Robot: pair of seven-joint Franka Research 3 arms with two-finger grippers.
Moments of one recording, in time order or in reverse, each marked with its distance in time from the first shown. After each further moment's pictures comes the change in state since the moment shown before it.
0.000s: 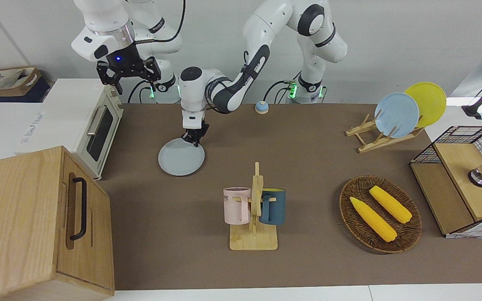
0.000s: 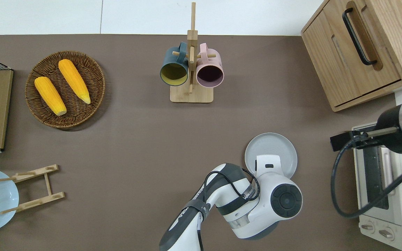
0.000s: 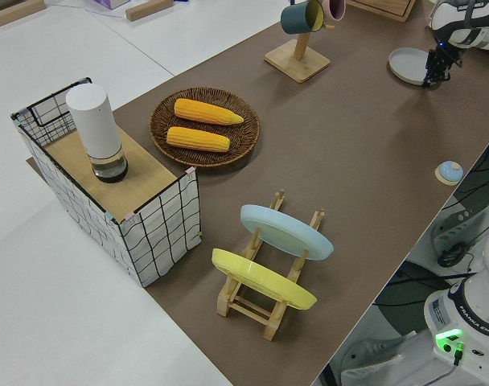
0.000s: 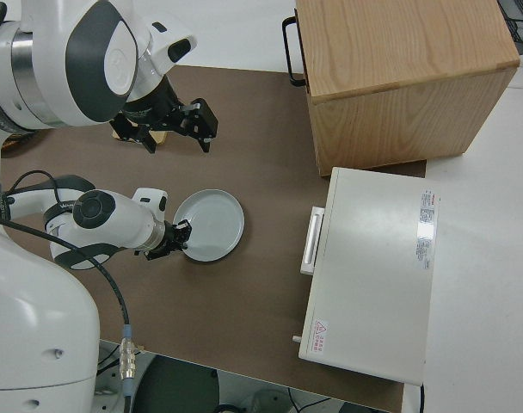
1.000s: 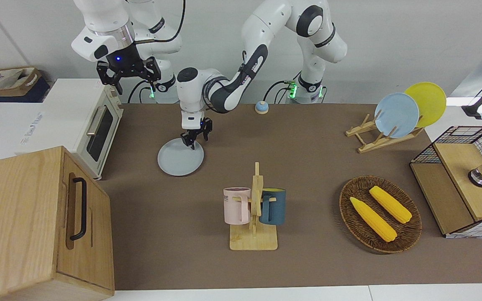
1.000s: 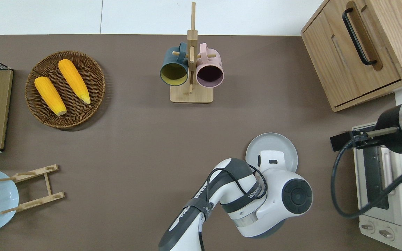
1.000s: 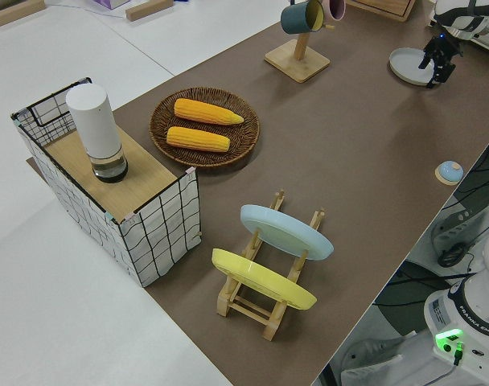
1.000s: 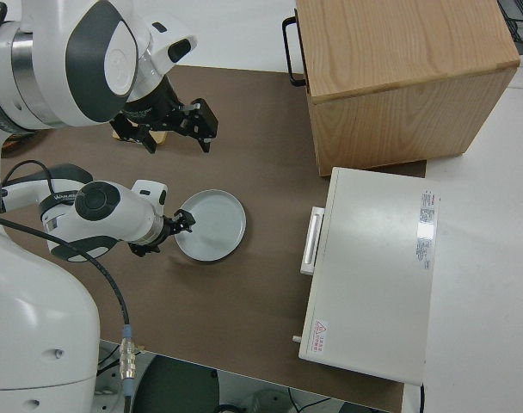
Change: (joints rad) left arm -0.004 0.000 0.014 0.084 0.043 -0.162 0.045; right arm 0.000 0.000 0.000 0.000 0.000 0.000 0.000
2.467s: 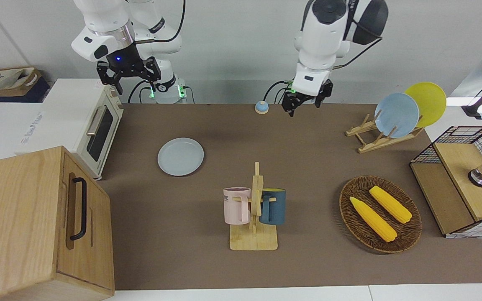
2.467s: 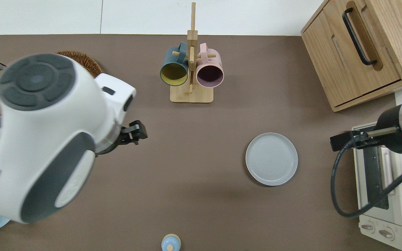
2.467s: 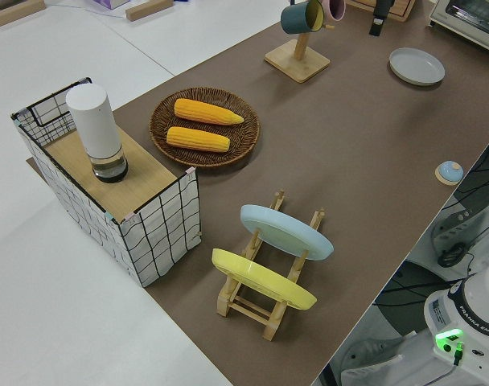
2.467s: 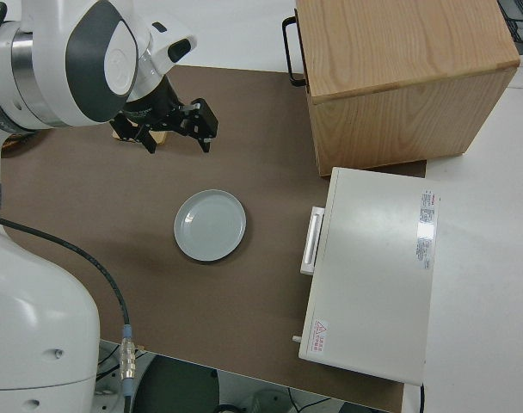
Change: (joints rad) left arm 0.588 -0.490 0.027 0.022 -0.103 -0.671 1.106; right arm 0.000 0.000 0.000 0.000 0.000 0.000 0.000
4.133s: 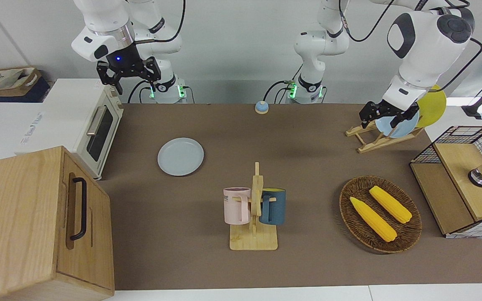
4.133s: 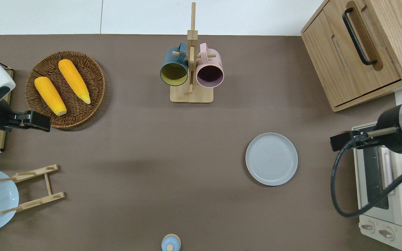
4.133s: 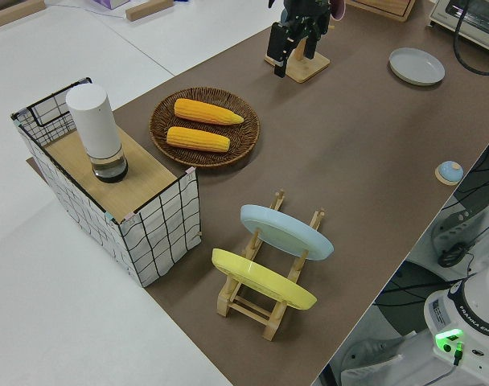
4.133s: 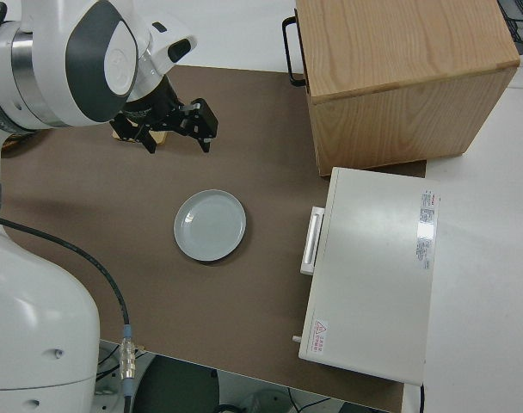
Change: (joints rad) left arm 0.290 0.002 0.095 -0.076 -0.032 0.146 0.695; right arm 0.000 0.000 0.000 0.000 0.000 0.000 0.000
